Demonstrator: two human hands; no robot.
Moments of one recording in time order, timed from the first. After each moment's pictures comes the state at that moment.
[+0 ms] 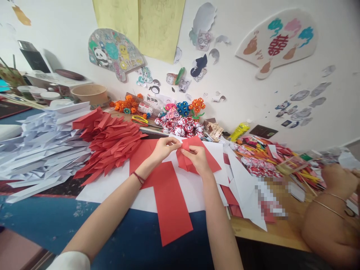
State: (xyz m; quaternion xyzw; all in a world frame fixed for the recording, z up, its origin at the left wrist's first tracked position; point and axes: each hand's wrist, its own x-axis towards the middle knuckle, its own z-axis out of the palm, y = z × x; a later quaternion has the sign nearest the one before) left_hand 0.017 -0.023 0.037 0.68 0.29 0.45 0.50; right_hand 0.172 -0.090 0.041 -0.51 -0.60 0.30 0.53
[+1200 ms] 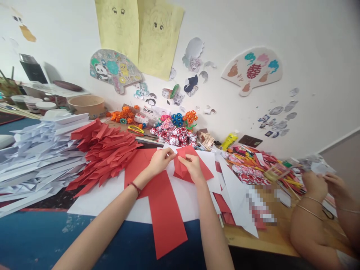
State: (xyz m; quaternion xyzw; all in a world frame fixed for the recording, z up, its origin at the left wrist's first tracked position) left_hand 0.018 -0.018 0.025 0.80 0.34 0.39 0.31; right_hand 0.181 -0.082 0.028 -0.54 -0.57 0.28 0.55
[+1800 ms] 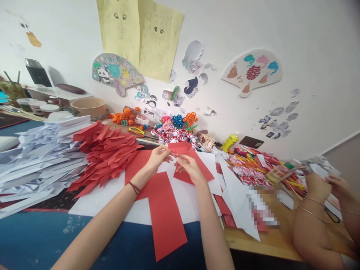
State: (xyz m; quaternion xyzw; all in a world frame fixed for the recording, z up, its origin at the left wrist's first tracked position) left_hand 0.020 -0.018 0.029 0.53 0.26 0.48 0.64; right_hand 0.183 -0.083 0.031 -0.51 -0.51 0.47 0.51
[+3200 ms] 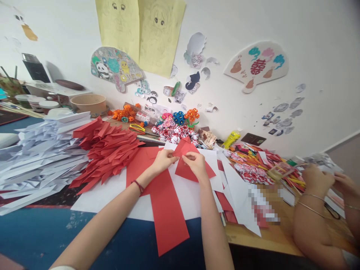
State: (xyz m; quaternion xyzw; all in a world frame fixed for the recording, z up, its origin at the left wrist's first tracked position) left_hand 0.028 -0.023 0.022 0.73 0.38 0.36 0.44; right_hand 0.195 -0.078 0.021 -0.58 -0.56 0.24 0.54
